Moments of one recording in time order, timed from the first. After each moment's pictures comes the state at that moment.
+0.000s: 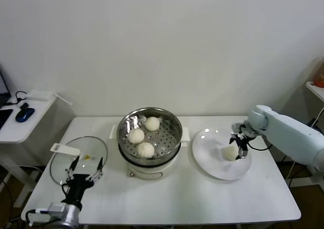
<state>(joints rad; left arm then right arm) 1.62 -1.38 -0.69 -2.03 -0.15 0.03 0.05 0.10 0.83 -0.99 0.91 -0.01 -0.08 -1.09</state>
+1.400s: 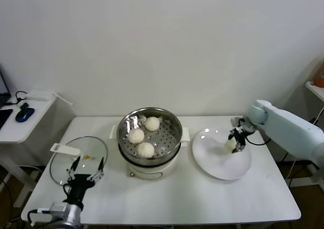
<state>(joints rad) 1.61 -1.39 -0.68 -2.03 -0.14 0.03 0.04 0.21 0.84 -1.04 0.93 0.10 -0.11 -1.11</state>
